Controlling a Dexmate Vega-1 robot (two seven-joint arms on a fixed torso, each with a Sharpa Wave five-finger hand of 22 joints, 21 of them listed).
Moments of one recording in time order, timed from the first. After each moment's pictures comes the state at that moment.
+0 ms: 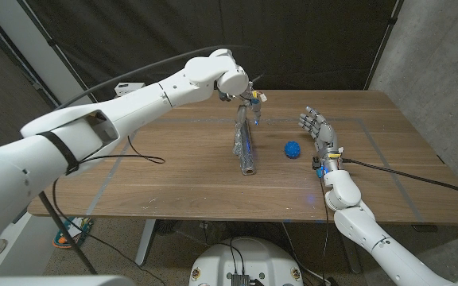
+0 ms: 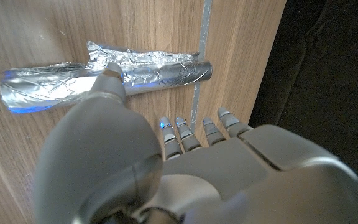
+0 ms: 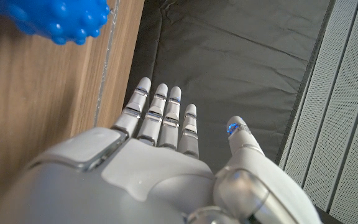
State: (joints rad) left arm 0.00 0.50 1.13 -1.63 0.99 -0.17 -0.98; left_hand 0.99 -0.08 0.25 -0.12 0.25 0.20 -0.22 0.33 0.25 0.17 -0.20 0.22 0.22 0.01 -0.03 0.19 0.18 0.00 0.03 0.26 0.20; right arm -1.08 -0.43 -0.34 -1.44 0.47 0.58 -0.19; right_hand 0.24 0.10 0.51 -0.10 0.24 0.35 0.01 0.20 0.18 0.48 0.10 0.24 0.19 0.43 0.06 0.20 0.19 0.29 0.11 0.43 0.20
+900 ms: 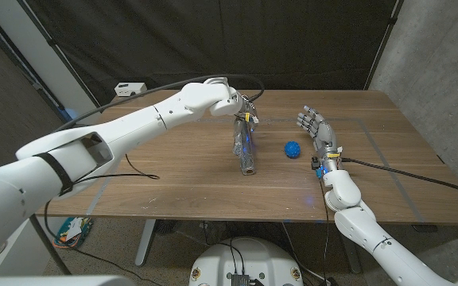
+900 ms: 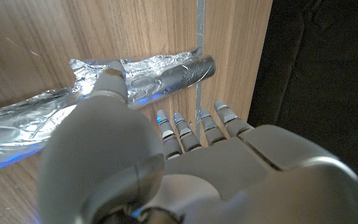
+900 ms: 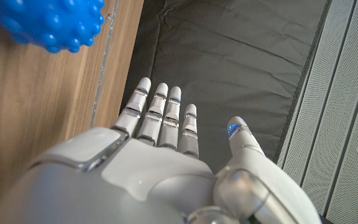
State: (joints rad) left arm 0.12 0.54 1.10 -1.64 1.19 -0.24 -0.79; left_hand 1.02 -0.07 0.24 -0.13 0.25 0.29 -0.22 0.38 0.26 0.22 -0.21 0.24 0.23 0.10 -0.04 0.21 0.19 0.07 0.03 0.28 0.20; right arm -1.09 -0.44 -0.34 -1.47 0.46 0.57 -0.19; right_hand 0.23 0.09 0.51 -0.10 0.24 0.35 0.01 0.20 0.18 0.48 0.10 0.24 0.19 0.43 0.06 0.20 0.19 0.29 0.11 0.43 0.20
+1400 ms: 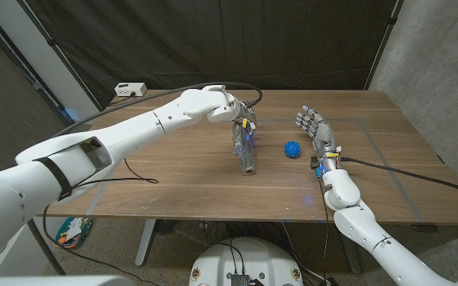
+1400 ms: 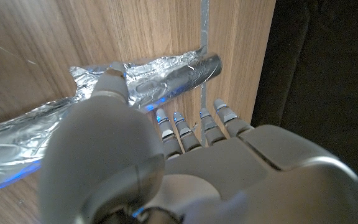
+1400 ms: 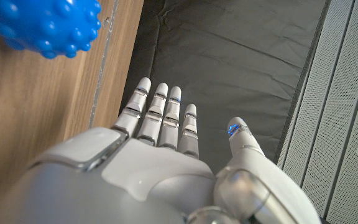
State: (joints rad) left arm 0.14 0.55 1.10 -1.62 1.24 -0.28 -0.71; left_hand 1.03 -0.06 0.23 -0.12 0.25 0.30 -0.22 0.39 0.26 0.23 -0.21 0.24 0.23 0.10 -0.04 0.20 0.19 0.09 0.03 0.29 0.20; right arm -1.09 -0.44 -0.35 -1.46 0.46 0.57 -0.19; right_hand 0.23 0.09 0.51 -0.10 0.24 0.35 0.01 0.20 0.18 0.48 0.10 0.24 0.19 0.43 0.06 0.20 0.19 0.29 0.11 0.43 0.20
